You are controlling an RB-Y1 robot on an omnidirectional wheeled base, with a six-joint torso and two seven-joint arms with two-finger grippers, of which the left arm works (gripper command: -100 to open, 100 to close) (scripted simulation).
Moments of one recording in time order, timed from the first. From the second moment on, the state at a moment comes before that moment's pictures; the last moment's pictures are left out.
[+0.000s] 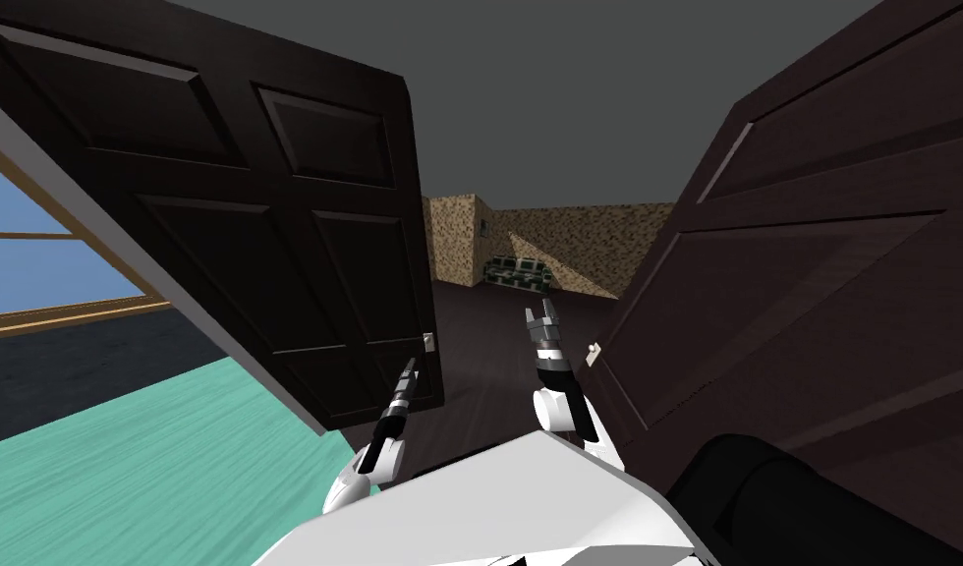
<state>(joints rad) -0.24 0.07 -0.05 -0.51 0.05 -0.84 0.05</state>
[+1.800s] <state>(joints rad) -0.22 0.07 -0.02 -0.49 0.06 -0.86 0.03</state>
